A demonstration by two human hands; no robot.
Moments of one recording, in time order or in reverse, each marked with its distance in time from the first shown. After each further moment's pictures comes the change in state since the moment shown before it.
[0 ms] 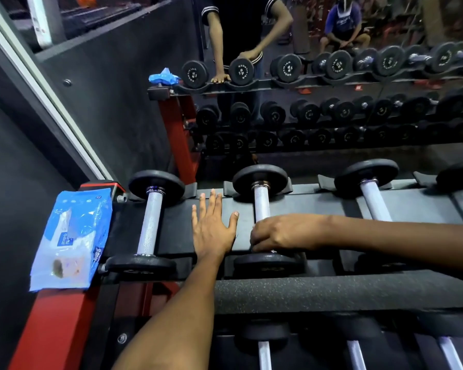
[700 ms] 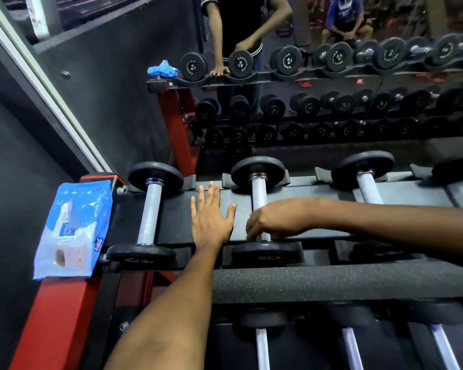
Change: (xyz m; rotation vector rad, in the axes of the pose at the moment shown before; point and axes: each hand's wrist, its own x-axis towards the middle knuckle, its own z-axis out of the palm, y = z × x) left_hand -0.002 0.000 -0.001 -0.037 0.007 0.002; right_hand 0.015 -0.003 -0.013 -0.020 -0.271 0.081
